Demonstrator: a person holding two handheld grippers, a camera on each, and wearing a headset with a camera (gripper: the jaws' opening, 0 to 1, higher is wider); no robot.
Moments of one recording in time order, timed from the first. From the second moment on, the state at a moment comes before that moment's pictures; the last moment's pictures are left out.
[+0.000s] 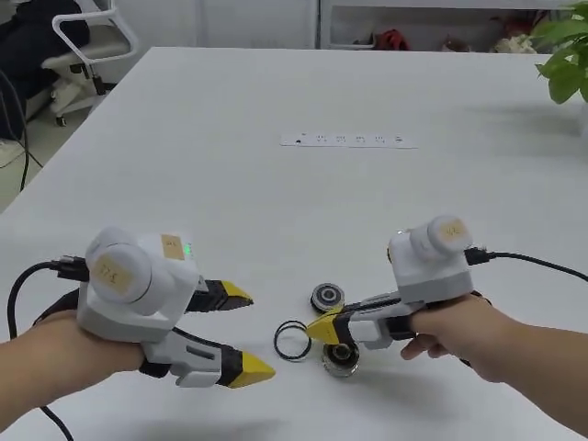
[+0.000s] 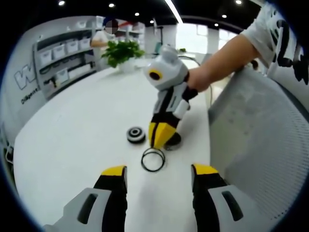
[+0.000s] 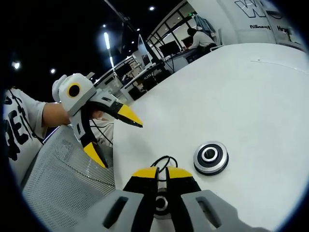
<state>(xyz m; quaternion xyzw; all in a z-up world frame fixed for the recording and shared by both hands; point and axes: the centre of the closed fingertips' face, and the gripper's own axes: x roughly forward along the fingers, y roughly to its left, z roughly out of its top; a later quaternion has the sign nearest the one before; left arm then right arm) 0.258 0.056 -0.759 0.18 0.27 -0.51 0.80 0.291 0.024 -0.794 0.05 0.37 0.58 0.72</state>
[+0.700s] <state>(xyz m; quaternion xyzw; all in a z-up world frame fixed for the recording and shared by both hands) 0.264 0.056 -0.762 0.18 0.28 -0.51 0.79 0.309 0.007 -0.780 0.06 0.35 0.56 0.75</state>
